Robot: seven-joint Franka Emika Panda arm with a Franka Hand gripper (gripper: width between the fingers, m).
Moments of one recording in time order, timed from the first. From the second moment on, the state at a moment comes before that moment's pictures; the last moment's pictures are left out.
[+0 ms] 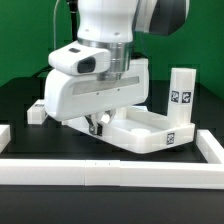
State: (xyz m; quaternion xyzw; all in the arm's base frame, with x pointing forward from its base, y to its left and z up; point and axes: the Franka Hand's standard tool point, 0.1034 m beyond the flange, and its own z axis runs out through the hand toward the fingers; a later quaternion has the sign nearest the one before) arm 0.554 -0.045 0.032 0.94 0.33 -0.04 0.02
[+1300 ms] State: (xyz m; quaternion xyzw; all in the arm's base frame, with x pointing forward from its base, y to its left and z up) arm 0.622 0.003 0.055 0.72 0.69 -0.01 0.09
